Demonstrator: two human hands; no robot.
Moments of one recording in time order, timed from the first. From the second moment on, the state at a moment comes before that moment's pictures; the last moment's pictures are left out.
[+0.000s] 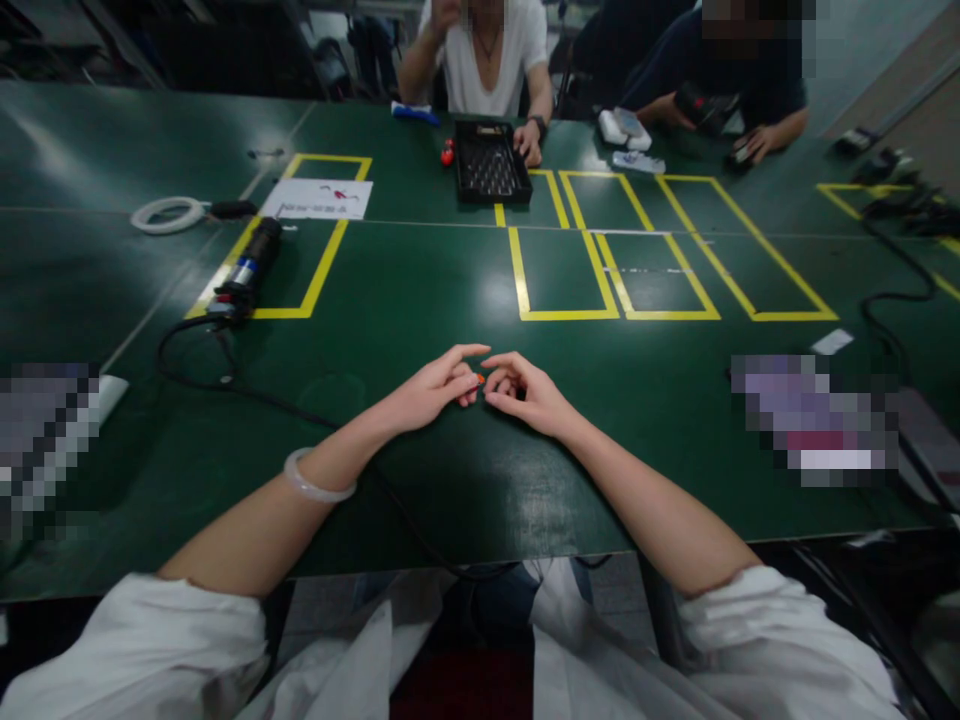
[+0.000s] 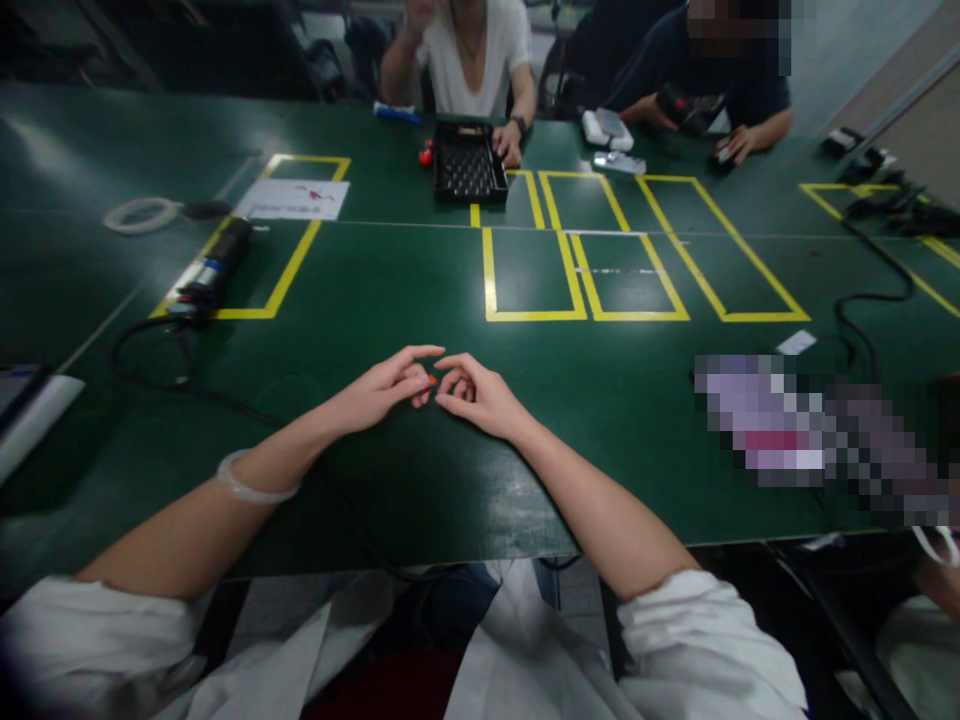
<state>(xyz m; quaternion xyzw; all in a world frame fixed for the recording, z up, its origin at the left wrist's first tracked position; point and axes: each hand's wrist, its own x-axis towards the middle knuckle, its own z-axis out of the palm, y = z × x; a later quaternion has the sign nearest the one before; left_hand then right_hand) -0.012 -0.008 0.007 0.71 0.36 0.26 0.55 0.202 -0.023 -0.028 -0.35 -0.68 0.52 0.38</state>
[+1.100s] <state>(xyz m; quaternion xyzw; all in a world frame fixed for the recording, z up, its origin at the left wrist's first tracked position) -0.010 -0.019 -0.004 0.73 0.40 0.28 0.47 0.198 -0.025 -0.030 -0.36 -0.67 0.51 0.40</state>
